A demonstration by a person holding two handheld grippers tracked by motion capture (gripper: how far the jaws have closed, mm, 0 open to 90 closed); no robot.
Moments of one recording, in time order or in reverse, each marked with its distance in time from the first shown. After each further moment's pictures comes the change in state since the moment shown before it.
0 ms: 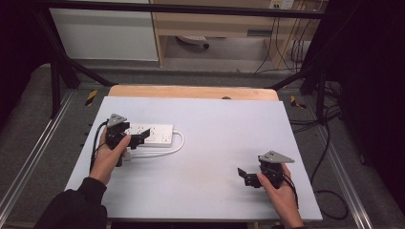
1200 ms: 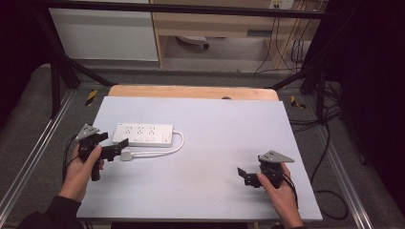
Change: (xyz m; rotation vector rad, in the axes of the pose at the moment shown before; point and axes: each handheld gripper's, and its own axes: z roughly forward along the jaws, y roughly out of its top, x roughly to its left) left arm 0.029 -0.027 -0.066 -0.013 0.026 -0.052; right arm -0.001 0.000 0.001 -0.001 0.001 0.002
